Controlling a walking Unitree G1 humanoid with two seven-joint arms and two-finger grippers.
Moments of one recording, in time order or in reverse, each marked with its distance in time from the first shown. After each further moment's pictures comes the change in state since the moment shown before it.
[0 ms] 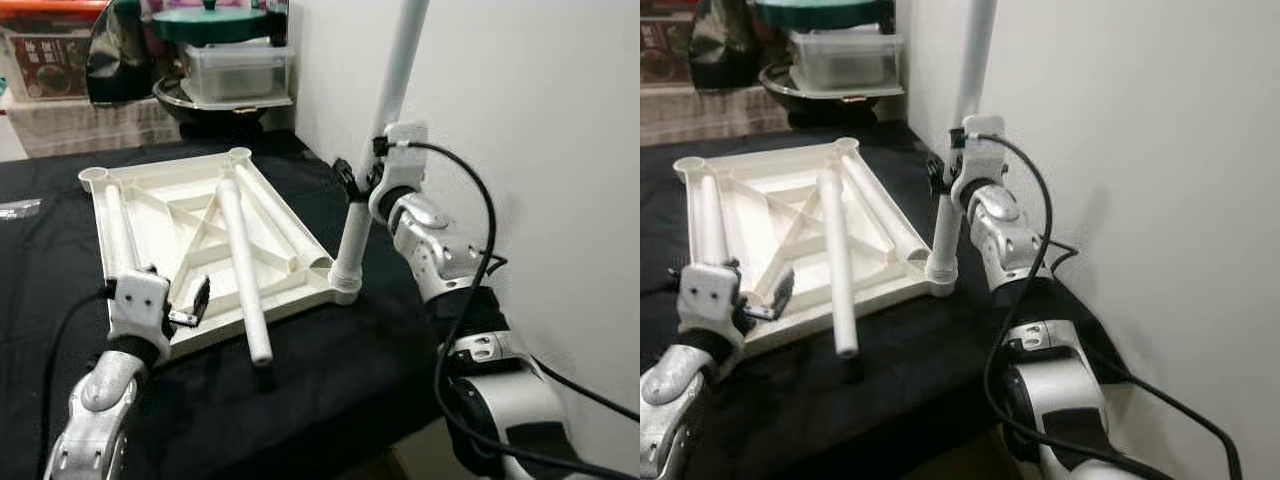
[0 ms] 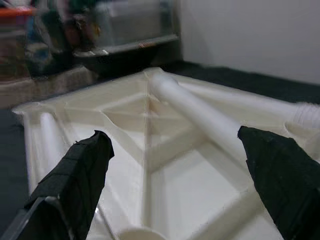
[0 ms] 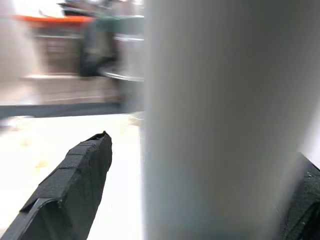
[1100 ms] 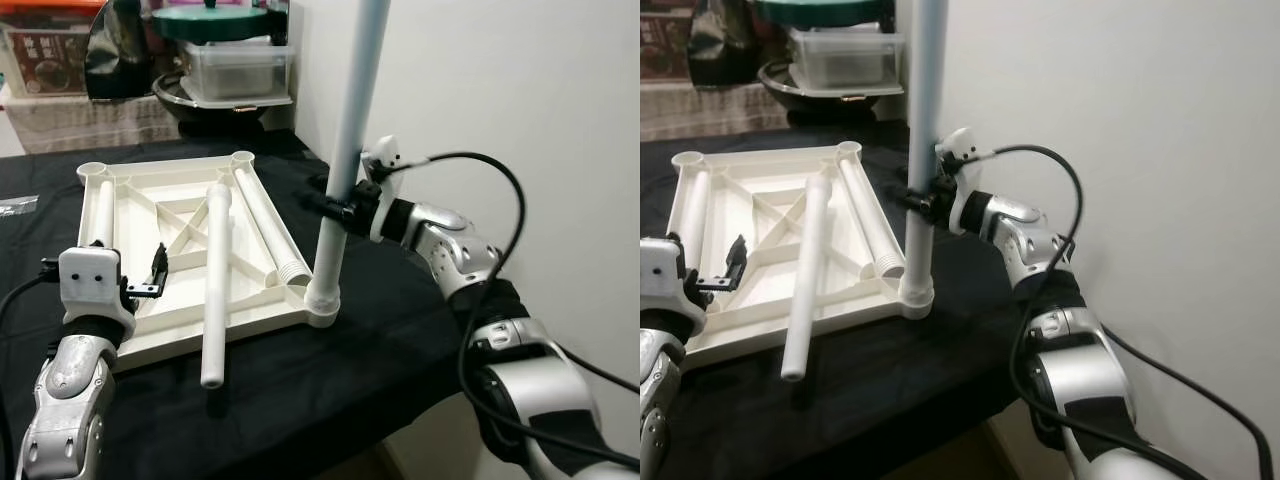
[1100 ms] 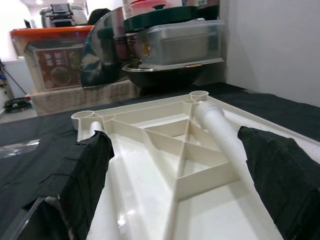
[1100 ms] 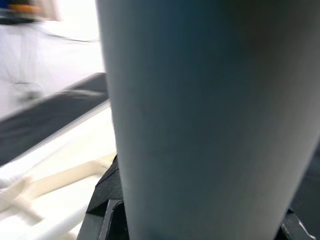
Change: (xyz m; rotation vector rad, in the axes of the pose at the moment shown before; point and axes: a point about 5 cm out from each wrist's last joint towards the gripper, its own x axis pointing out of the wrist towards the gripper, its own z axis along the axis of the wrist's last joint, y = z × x) left arm -0.005 0.022 0.011 -0.009 -0.025 0.128; right arm 0.002 0.000 -0.023 -0.005 0.091 0.425
